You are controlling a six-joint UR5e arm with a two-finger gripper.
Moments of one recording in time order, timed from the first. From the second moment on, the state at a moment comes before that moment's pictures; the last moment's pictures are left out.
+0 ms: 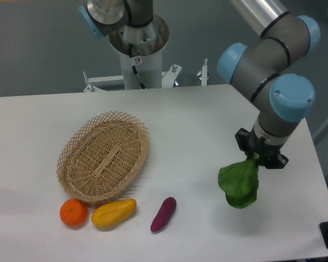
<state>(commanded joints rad) 2.64 -2.11 -1.25 -1.34 1.58 1.37</state>
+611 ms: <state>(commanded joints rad) 2.62 -2.12 -1.25 -1.33 1.59 1.38</state>
